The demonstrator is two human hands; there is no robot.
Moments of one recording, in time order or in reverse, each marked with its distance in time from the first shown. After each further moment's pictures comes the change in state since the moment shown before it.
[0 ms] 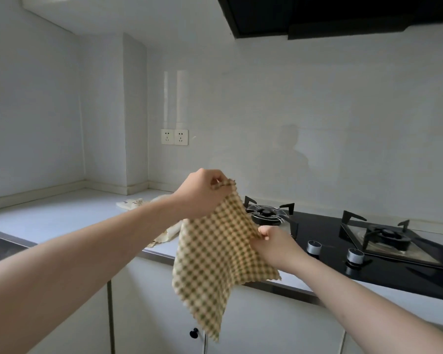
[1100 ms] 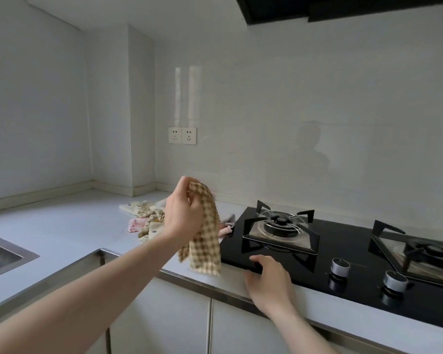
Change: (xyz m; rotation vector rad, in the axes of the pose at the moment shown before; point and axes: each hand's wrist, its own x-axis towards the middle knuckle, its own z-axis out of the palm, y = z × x) left_hand 0.031 -0.082 0.059 -0.197 0.454 -0.168; right_hand 0.072 0.088 0.091 -0.188 0.254 -0.041
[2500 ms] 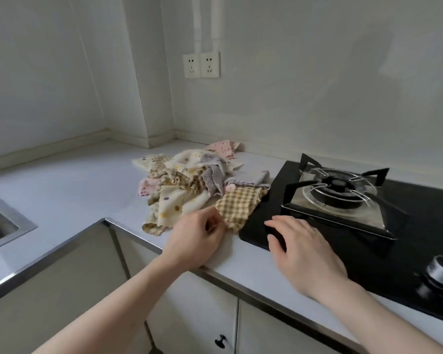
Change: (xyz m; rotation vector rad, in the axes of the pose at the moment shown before) left_hand -0.004 -0.164 0.042 0.461 -0.448 0.022; right_hand 0.076 0.000 0.023 -0.260 -0.288 -0.298
